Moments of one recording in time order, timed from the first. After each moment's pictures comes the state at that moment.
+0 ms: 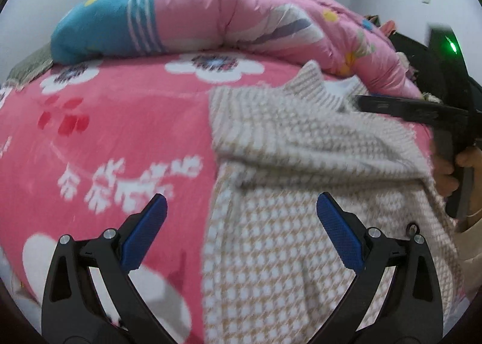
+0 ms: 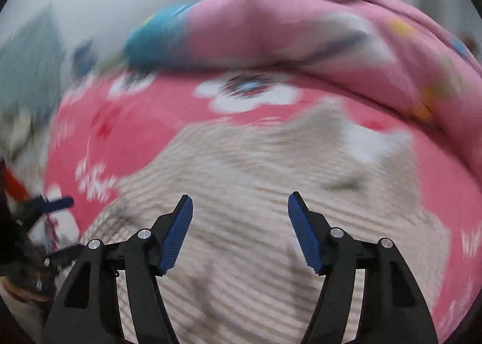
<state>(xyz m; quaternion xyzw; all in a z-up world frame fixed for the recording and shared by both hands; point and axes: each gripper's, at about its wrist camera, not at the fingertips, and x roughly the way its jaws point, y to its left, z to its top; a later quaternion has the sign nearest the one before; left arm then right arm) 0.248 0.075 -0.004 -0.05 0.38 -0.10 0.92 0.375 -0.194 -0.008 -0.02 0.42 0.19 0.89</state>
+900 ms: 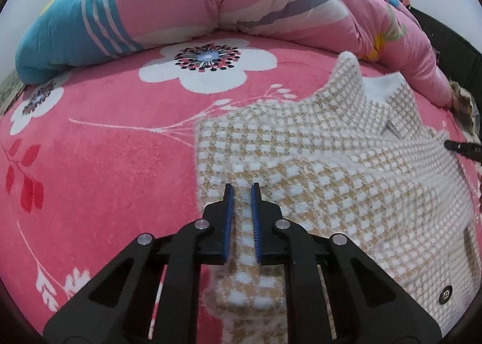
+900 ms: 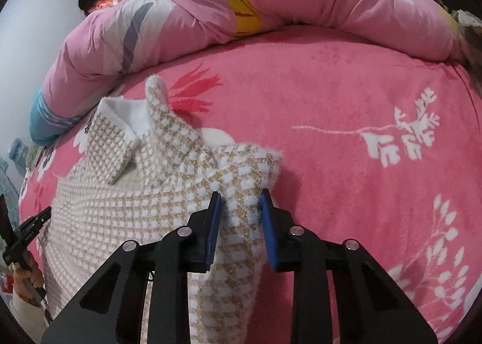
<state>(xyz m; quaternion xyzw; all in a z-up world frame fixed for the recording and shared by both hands) 0.389 0.049 -0.033 -0.01 0.44 -0.09 0.89 0.406 -0.419 -0.067 0.14 0.49 0.02 0.86</state>
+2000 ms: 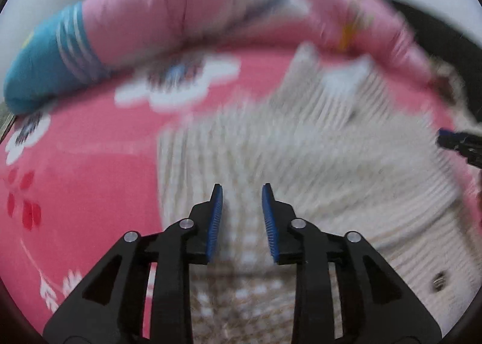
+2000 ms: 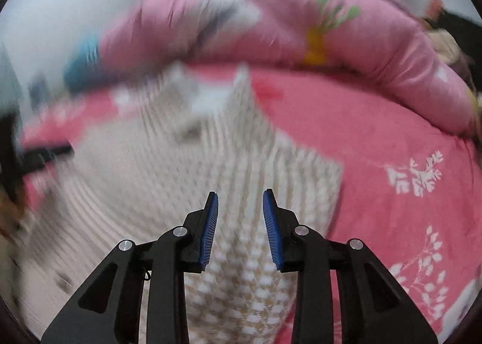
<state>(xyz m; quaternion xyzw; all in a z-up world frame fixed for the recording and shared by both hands) 0.376 0.011 -0.038 0.05 0.45 -0.12 0.88 0.357 -0.352 -0.053 -0.03 0.46 0.08 0.88</state>
